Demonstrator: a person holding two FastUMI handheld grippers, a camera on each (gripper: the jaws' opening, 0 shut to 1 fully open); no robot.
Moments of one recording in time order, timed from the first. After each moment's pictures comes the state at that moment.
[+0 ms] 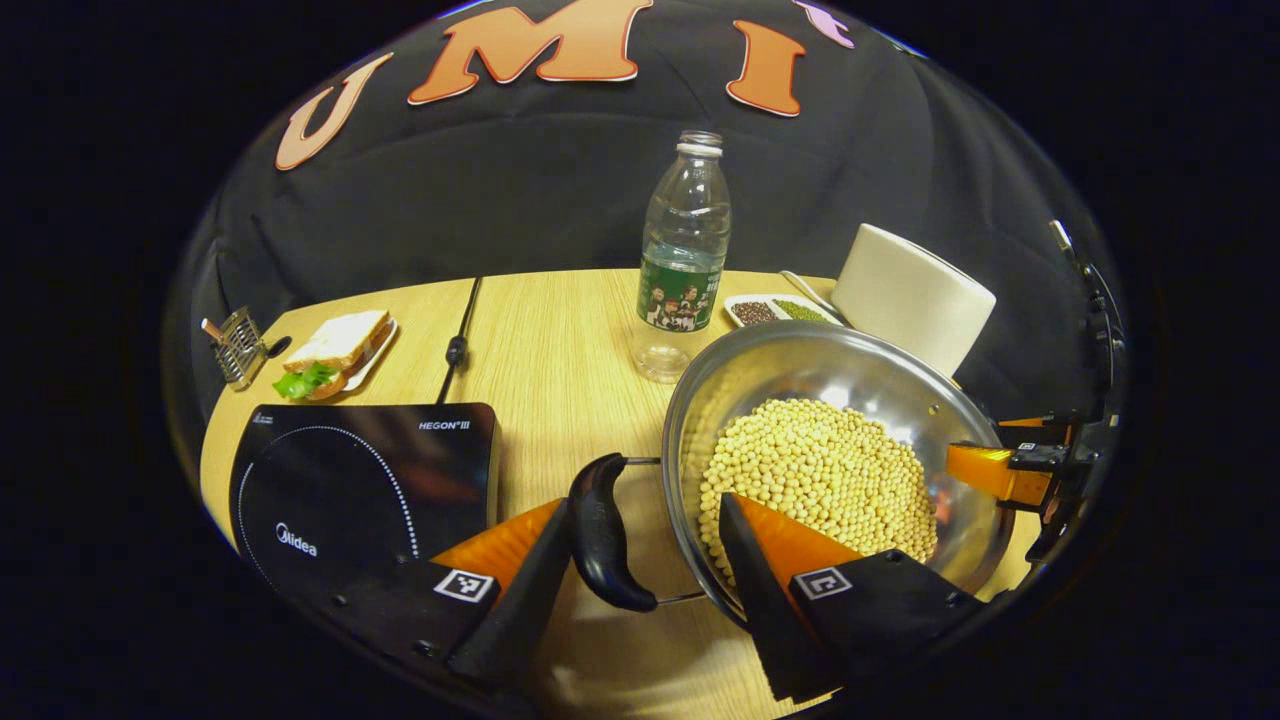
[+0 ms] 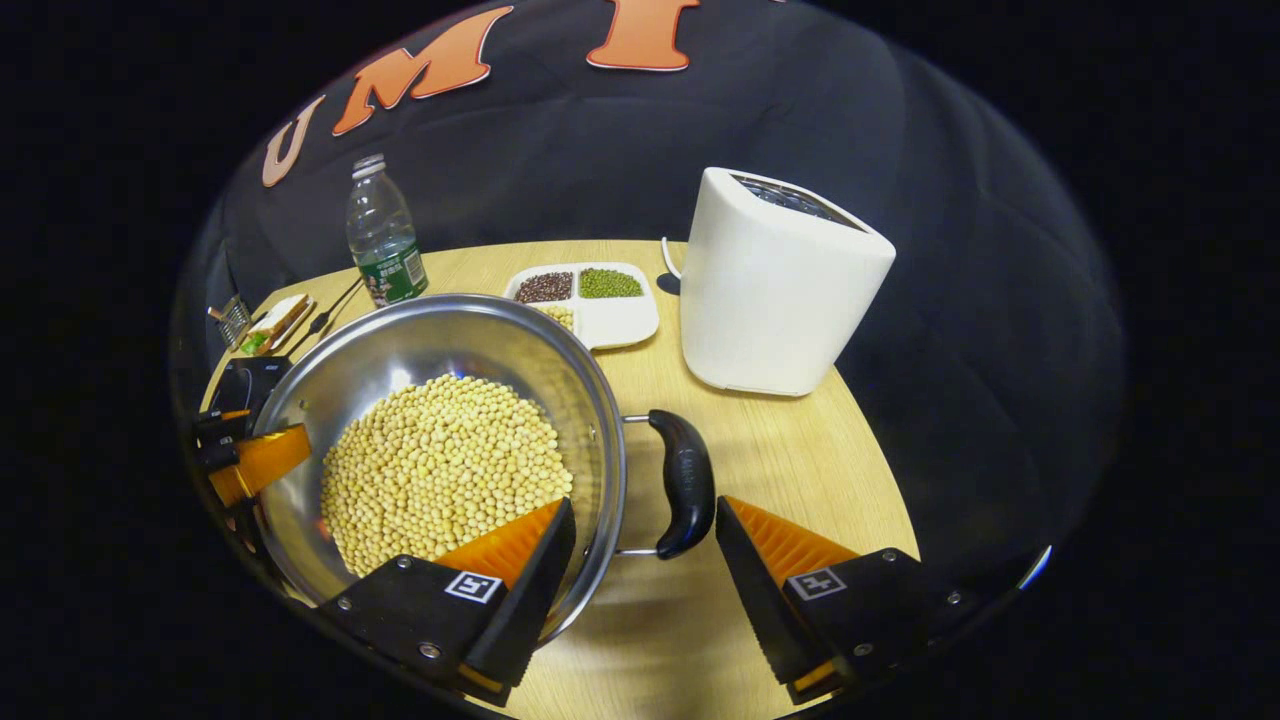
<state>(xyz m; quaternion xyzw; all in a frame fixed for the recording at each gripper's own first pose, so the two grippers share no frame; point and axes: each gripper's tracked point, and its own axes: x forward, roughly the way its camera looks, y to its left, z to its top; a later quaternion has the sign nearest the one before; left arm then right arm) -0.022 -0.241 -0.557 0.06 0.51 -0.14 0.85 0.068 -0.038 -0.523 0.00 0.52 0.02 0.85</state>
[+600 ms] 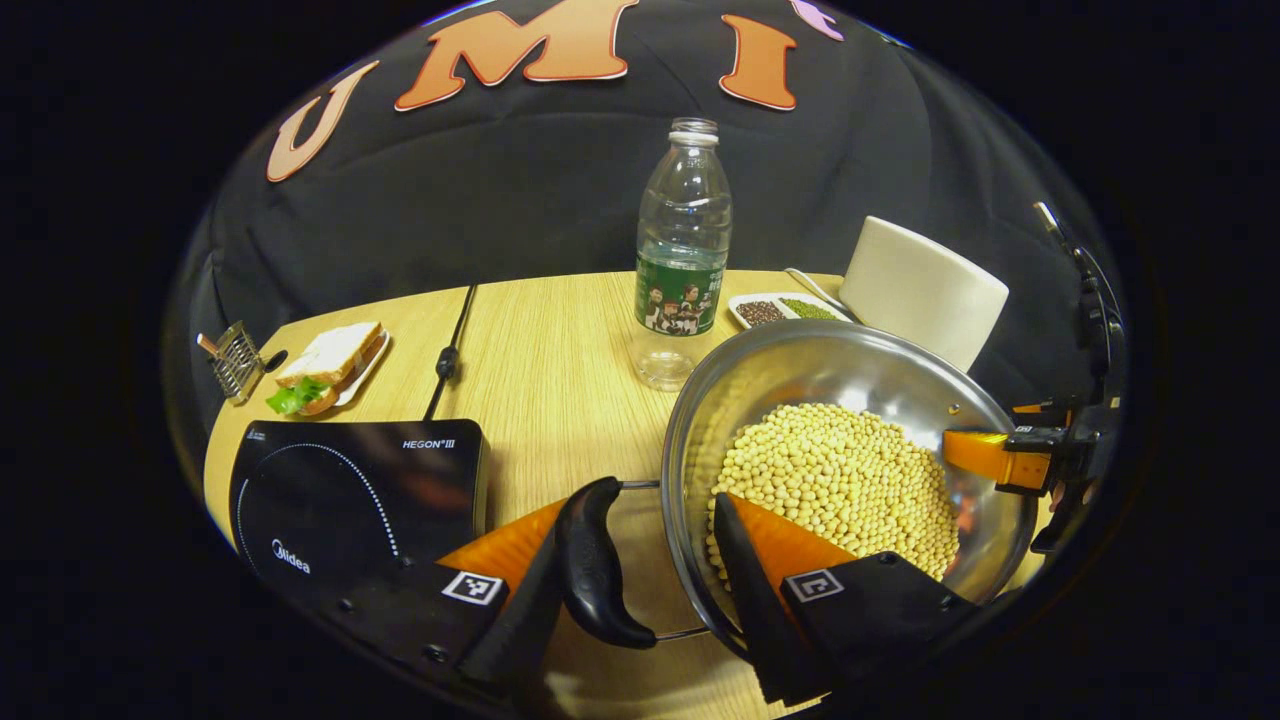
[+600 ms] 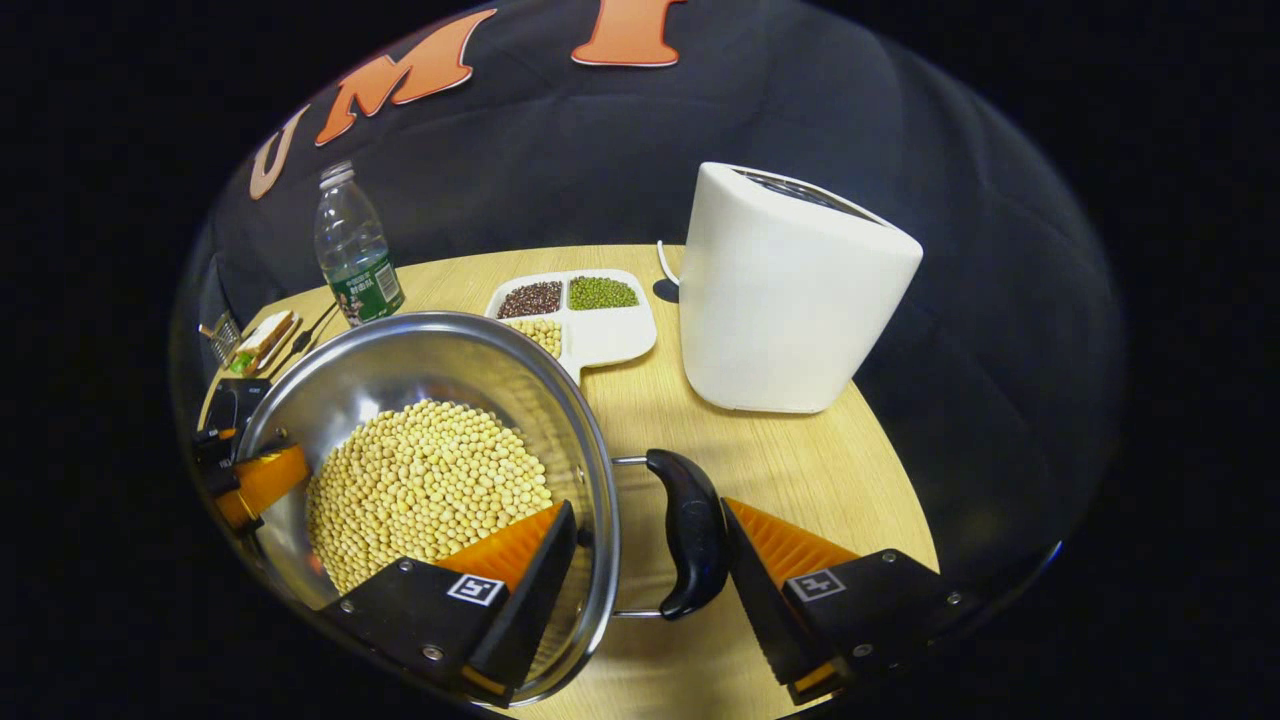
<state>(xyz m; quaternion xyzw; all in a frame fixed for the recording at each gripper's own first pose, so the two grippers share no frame) -0.011 -0.244 -0.571 0.07 0.50 -0.14 0.85 0.094 -0.033 -0.535 -0.02 0.50 0.02 0.86</state>
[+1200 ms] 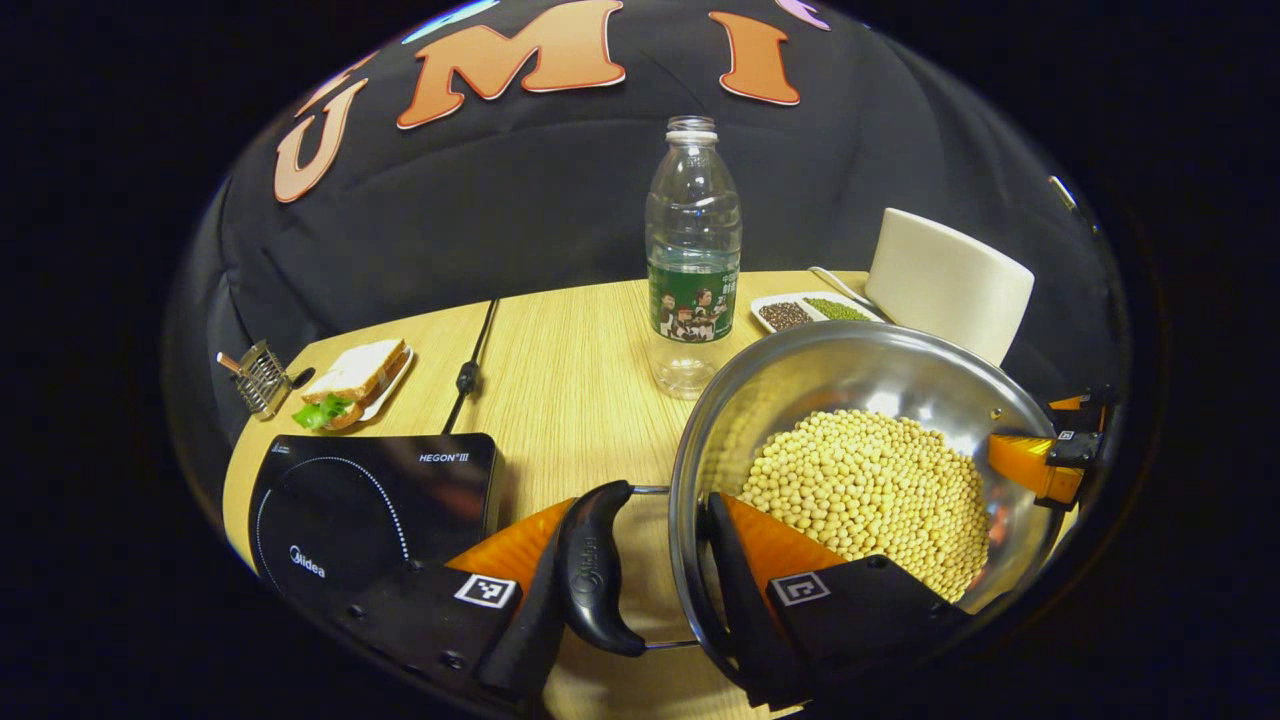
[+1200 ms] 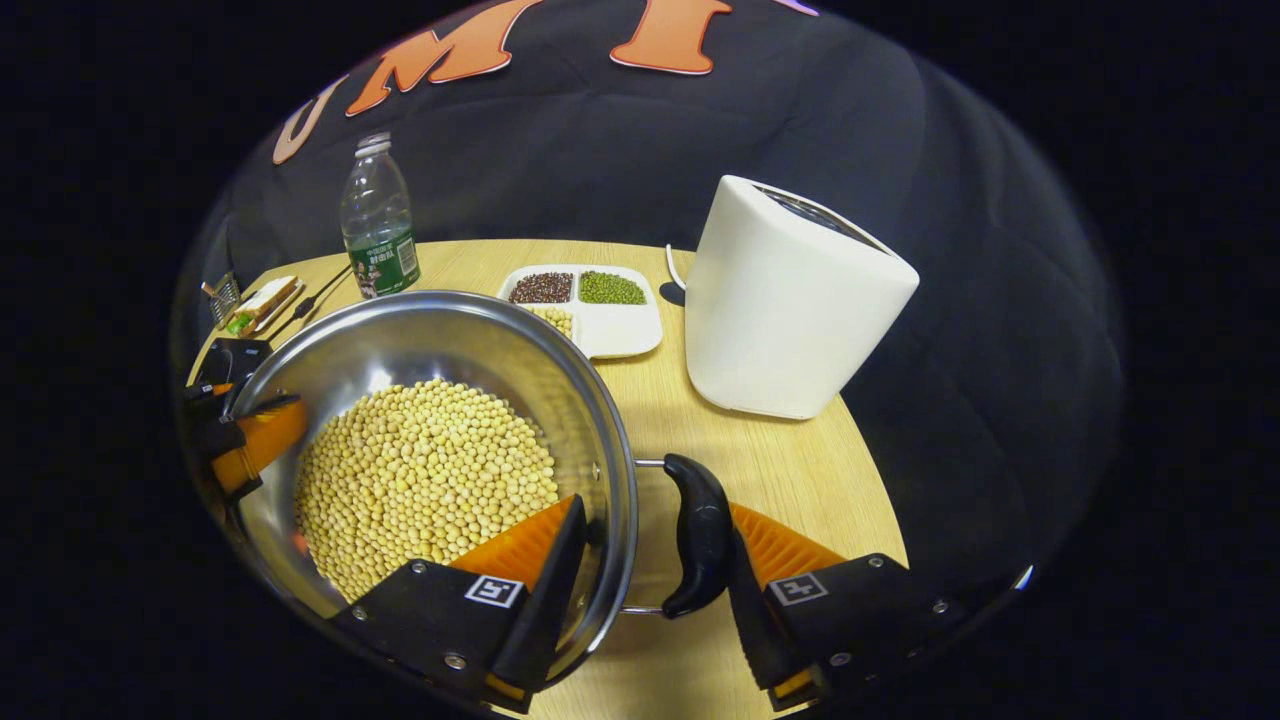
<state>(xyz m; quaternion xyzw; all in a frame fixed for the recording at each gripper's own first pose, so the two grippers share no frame) -0.003 -0.240 -0.575 0.11 0.48 -0.11 0.86 0.079 -0.032 -0.526 -0.04 0.51 0.02 0.86</state>
